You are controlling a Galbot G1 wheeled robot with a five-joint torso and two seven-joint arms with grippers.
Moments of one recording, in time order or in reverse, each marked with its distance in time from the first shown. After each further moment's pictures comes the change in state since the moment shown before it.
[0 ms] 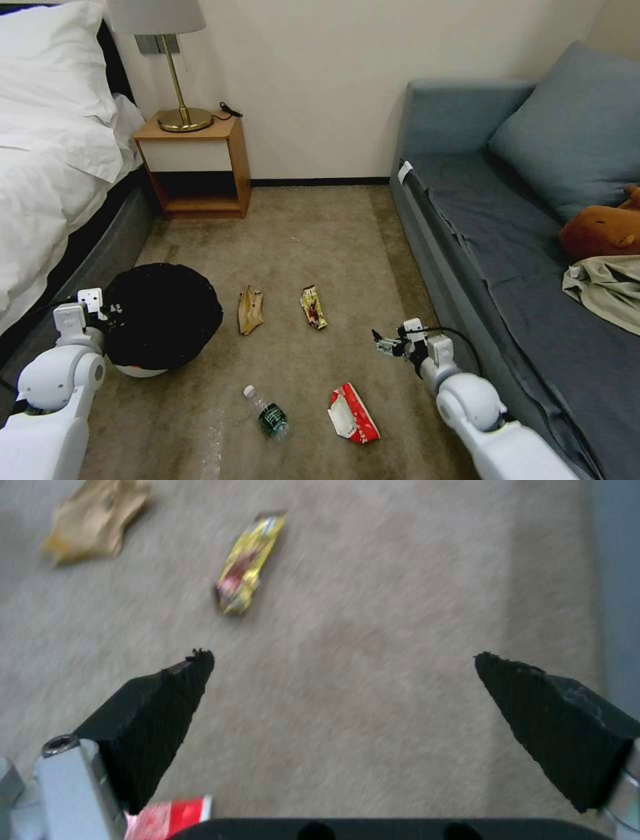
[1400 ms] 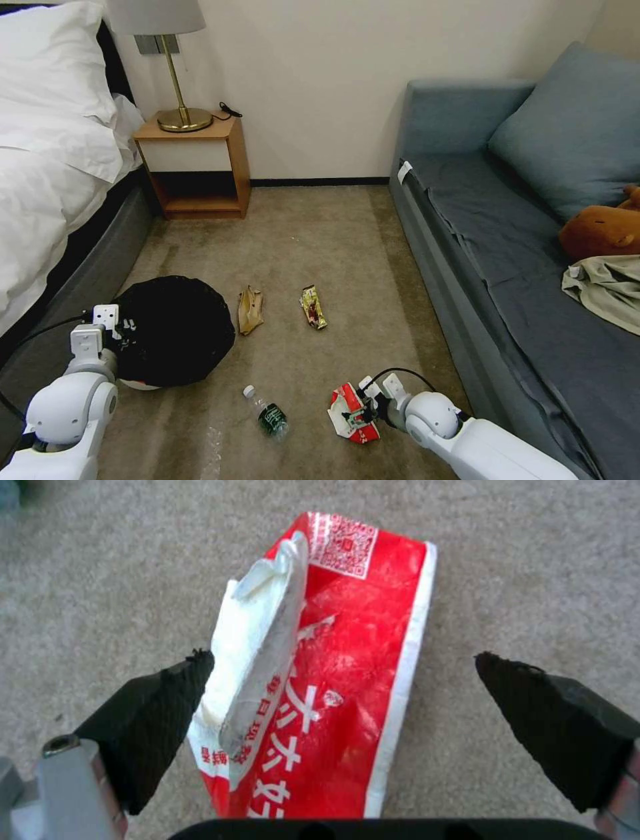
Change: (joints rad) left arm 0.123 -0.076 0.010 -0.145 0.105 -0.013 0.016; right arm 0.157 0.000 -0.440 -0.226 0.043 -0.082 -0.089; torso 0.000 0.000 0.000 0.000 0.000
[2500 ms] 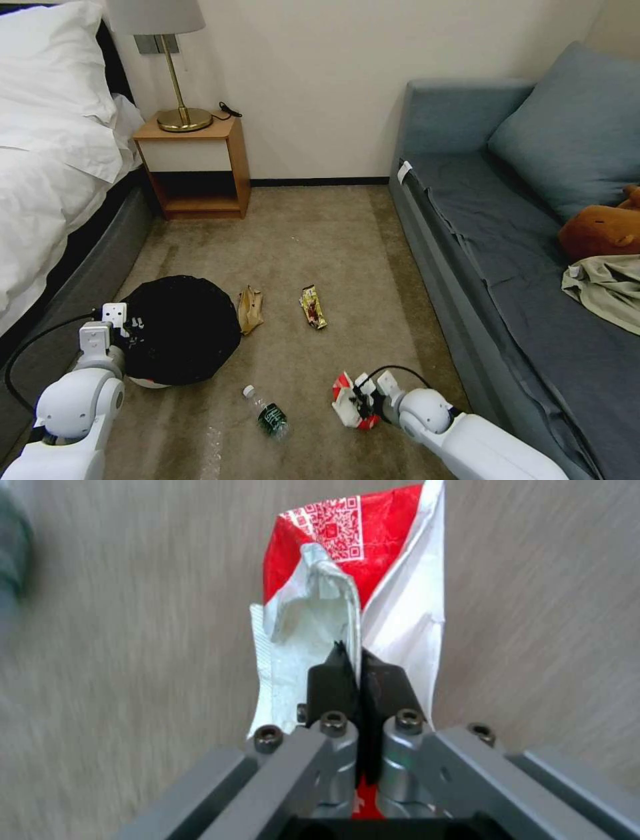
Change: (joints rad) left arm -0.019 -0.007 0.028 0.025 -0.009 -0.006 0.012; right arm 0.042 0.022 0.053 0.017 -0.004 0.007 0.002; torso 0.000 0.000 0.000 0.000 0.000
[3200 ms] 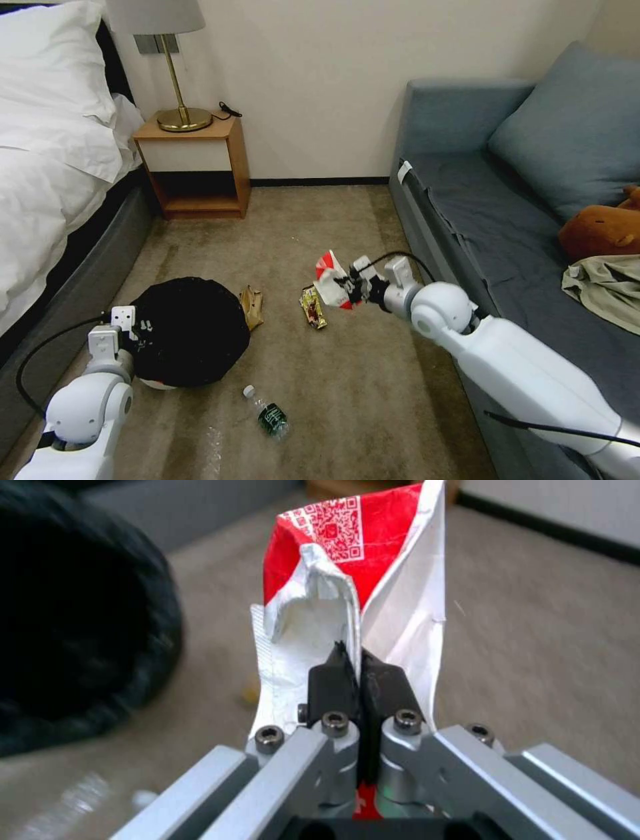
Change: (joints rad) left arm 0.028 -0.042 0.017 -0.033 0.028 -0.010 0.003; right arm 0.333 -0.090 0.083 0.358 0.266 -0.058 0.025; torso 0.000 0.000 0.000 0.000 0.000
